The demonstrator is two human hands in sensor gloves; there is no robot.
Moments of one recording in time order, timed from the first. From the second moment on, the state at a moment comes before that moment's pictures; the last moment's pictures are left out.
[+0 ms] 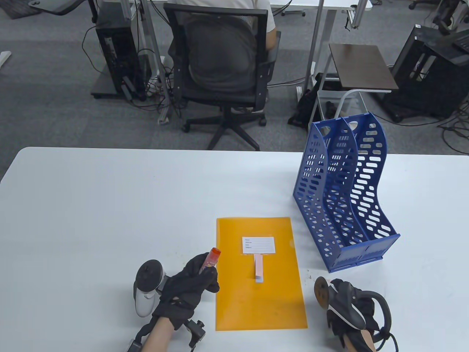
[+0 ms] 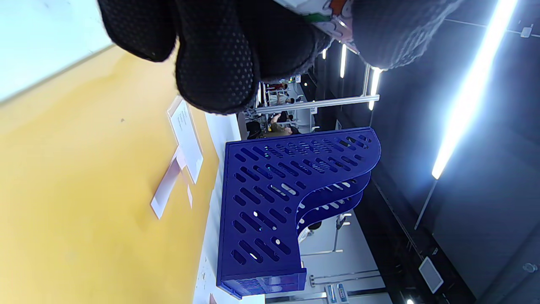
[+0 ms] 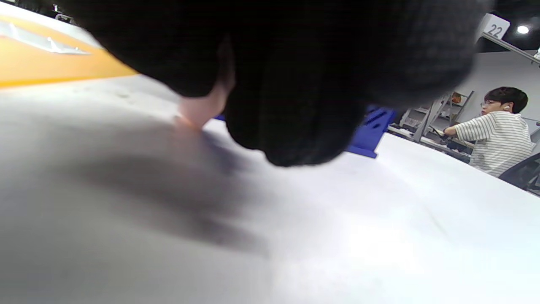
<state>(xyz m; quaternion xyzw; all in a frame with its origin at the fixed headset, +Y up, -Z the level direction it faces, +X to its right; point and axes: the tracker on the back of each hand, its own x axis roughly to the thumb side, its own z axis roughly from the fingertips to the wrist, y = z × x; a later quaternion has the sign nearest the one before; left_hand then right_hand) -0.172 -0.763 -0.280 -0.12 -0.14 0.66 0.73 0.223 -0.751 -0.259 0.06 -0.02 -0.99 0.14</state>
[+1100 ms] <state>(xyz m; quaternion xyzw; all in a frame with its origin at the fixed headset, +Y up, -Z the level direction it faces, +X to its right) -0.178 -0.765 -0.282 -0.11 -0.11 0.64 0.75 0.072 -0.721 -0.255 -0.23 -0.07 -0.97 -0.06</state>
